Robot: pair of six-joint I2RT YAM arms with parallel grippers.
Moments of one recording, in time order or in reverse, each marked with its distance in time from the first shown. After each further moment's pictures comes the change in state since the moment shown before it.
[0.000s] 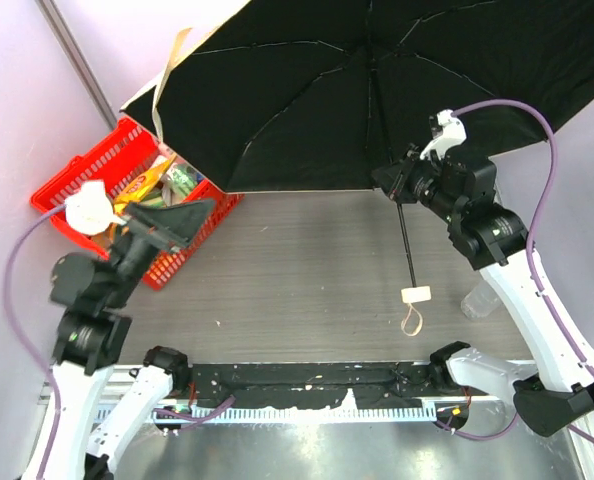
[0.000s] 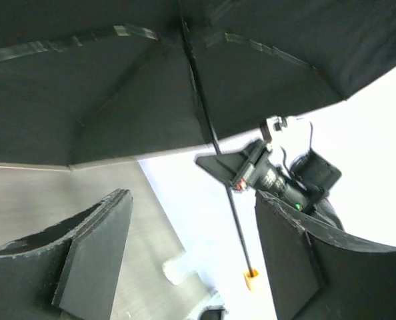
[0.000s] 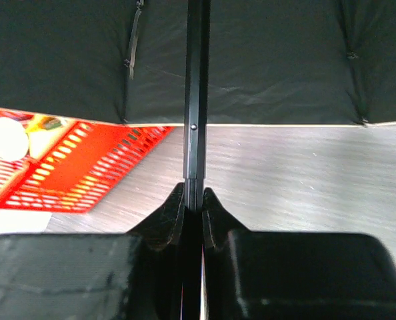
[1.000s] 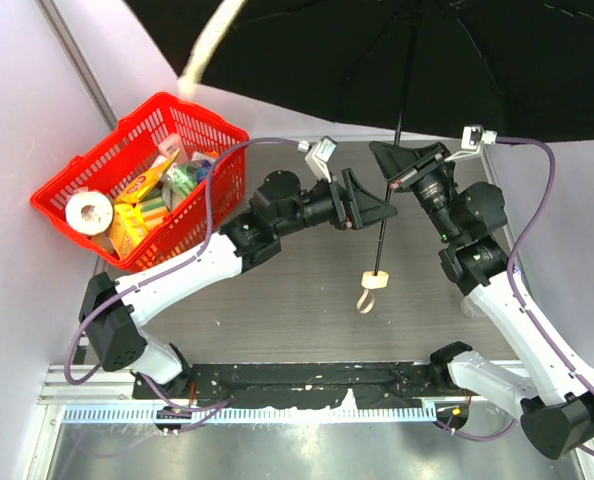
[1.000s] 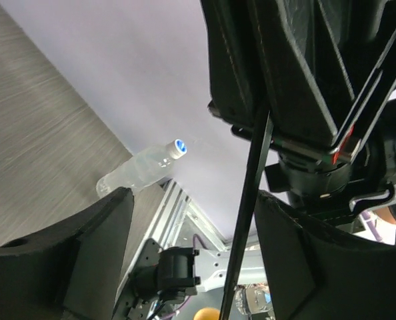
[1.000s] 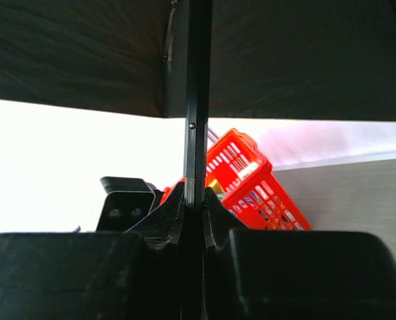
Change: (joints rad) left arm -0.616 0.967 0.251 0.493 0.100 -0.001; right arm -0.001 -0.123 -0.369 0.806 -0.042 0.375
